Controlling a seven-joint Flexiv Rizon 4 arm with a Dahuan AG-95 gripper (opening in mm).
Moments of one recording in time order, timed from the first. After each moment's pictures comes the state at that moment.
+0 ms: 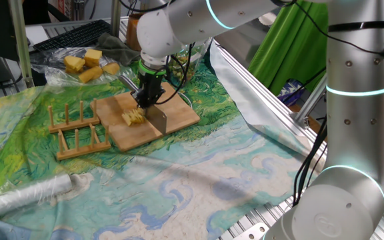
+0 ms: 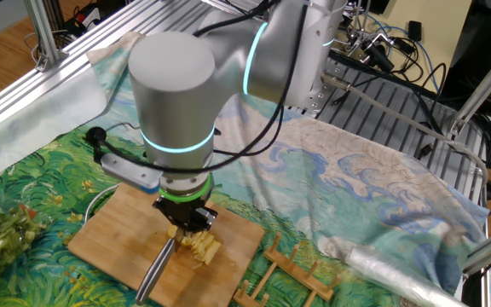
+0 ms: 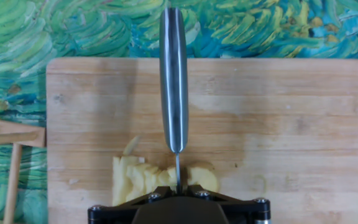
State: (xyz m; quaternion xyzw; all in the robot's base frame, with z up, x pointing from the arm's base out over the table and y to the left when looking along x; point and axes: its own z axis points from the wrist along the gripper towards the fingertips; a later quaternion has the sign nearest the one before) arm 0.623 0.021 0.045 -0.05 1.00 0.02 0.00
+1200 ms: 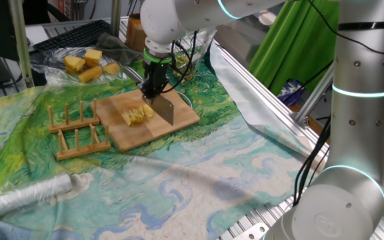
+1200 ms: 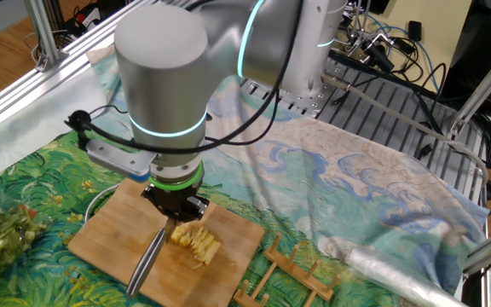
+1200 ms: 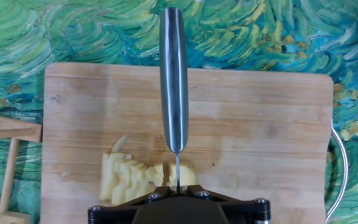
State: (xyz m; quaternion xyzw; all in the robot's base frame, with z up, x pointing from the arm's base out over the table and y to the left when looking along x) arm 0.633 0.002 0.065 -0.07 1.00 0.00 0.00
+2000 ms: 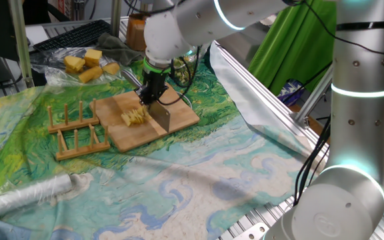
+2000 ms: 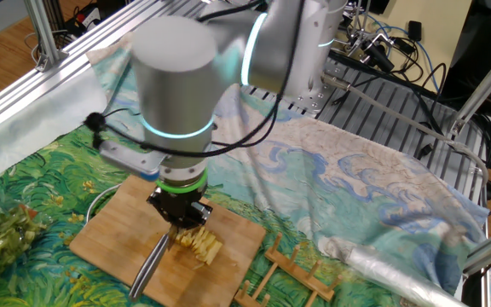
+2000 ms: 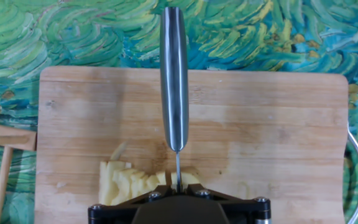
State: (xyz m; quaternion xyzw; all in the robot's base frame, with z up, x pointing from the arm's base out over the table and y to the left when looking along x) arm 0.629 0.009 0.044 -0.06 1.00 0.00 0.03
